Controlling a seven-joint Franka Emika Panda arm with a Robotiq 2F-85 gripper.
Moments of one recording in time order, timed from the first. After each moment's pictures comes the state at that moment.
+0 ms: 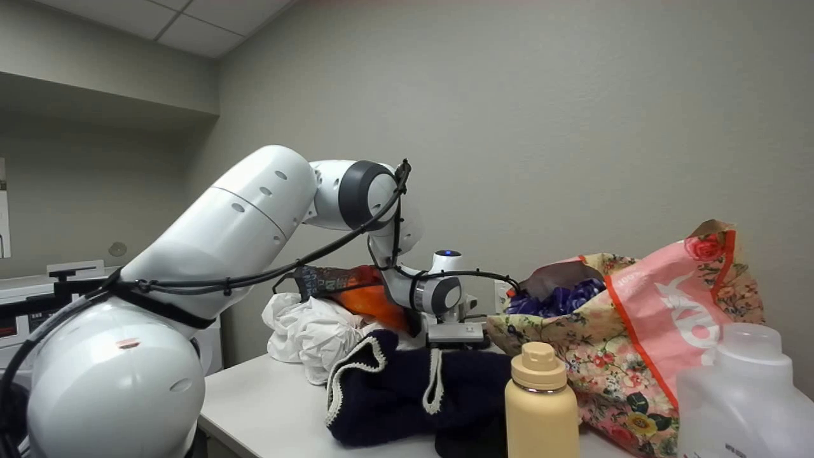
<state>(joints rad) -0.09 0.76 0.16 -1.67 0.01 2.64 -0.56</state>
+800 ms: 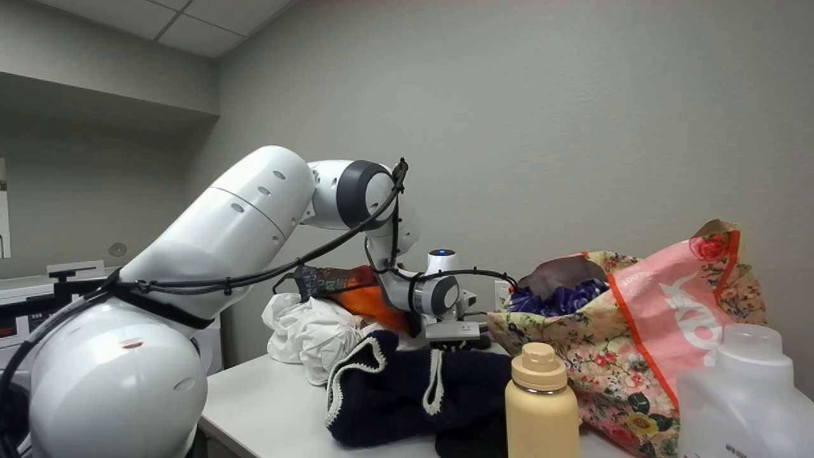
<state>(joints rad) -0.07 0.75 0.14 -1.67 -0.06 2.71 -0.44</state>
